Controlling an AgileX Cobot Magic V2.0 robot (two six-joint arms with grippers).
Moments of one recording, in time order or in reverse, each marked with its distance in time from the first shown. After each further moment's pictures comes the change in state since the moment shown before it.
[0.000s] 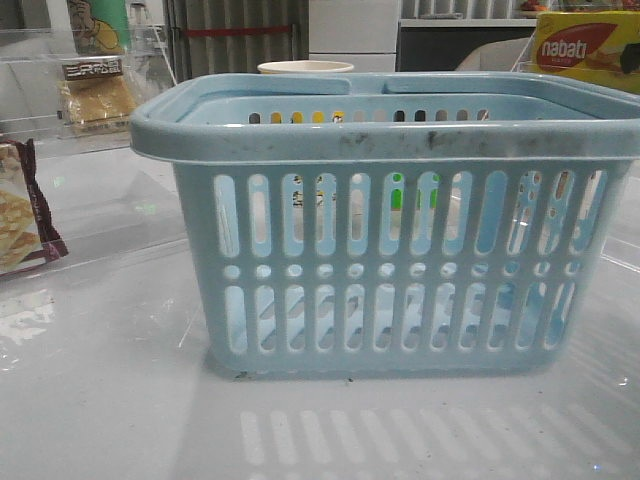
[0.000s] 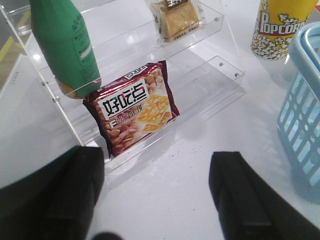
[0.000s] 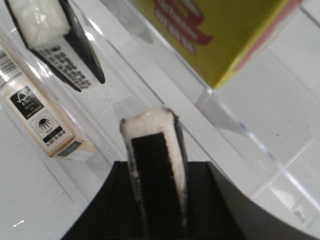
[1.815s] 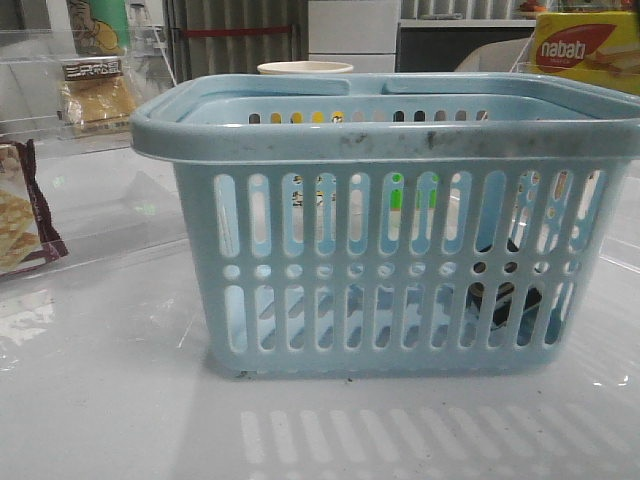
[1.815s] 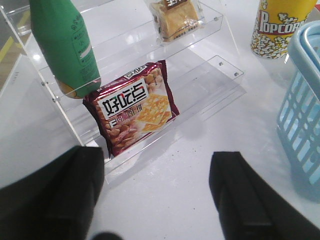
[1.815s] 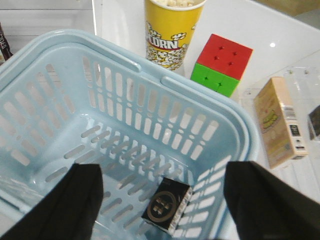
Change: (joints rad) left arm 0.000 0.000 0.000 0.000 0.002 0.003; right arm 0.559 -0.734 0.281 0.047 0.161 -0.176
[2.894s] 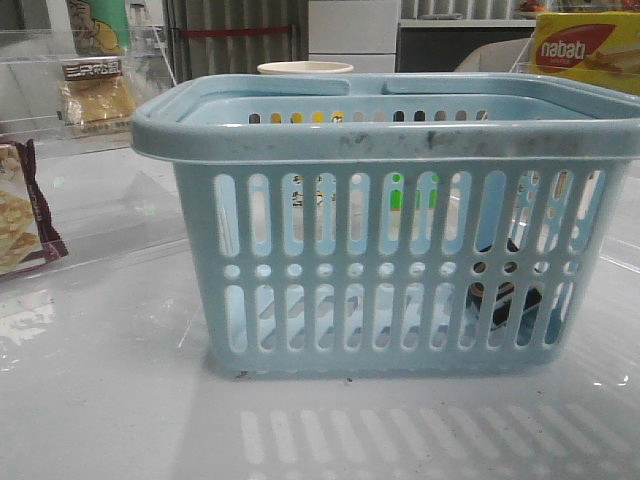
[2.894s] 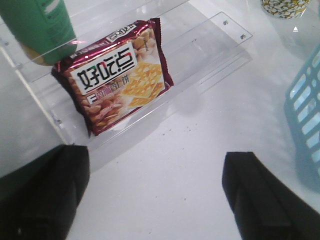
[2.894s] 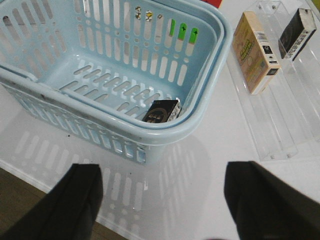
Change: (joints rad) left arm 0.000 0.312 -0.038 -0.069 -0.085 0.001; right arm 0.000 -0.495 0.406 -0.058 0.079 0.086
